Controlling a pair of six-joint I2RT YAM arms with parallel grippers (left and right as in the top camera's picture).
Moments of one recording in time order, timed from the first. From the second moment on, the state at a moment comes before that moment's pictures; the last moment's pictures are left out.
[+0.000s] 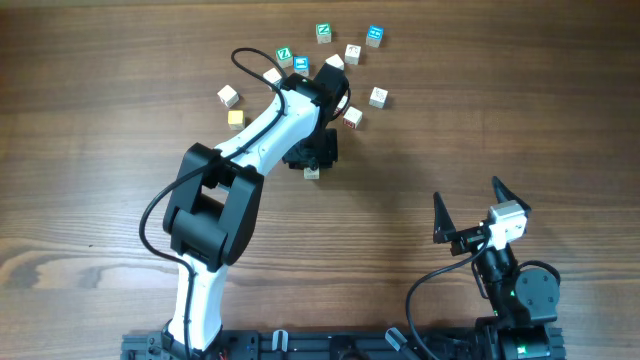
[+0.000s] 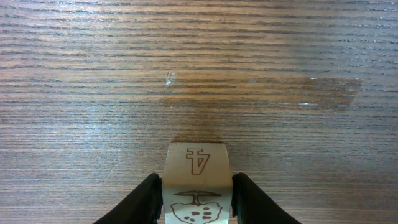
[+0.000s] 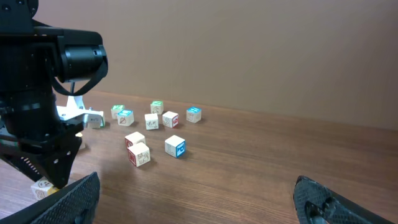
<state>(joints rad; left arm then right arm) -0.52 2.17 1.66 -1.09 0.02 -0.52 0.09 0.02 0.01 0.01 -0.16 -0.04</state>
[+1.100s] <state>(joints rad) -0.43 2.16 1.78 -1.06 0.01 -0.52 0.09 0.02 0.01 0.01 -0.16 -0.04</state>
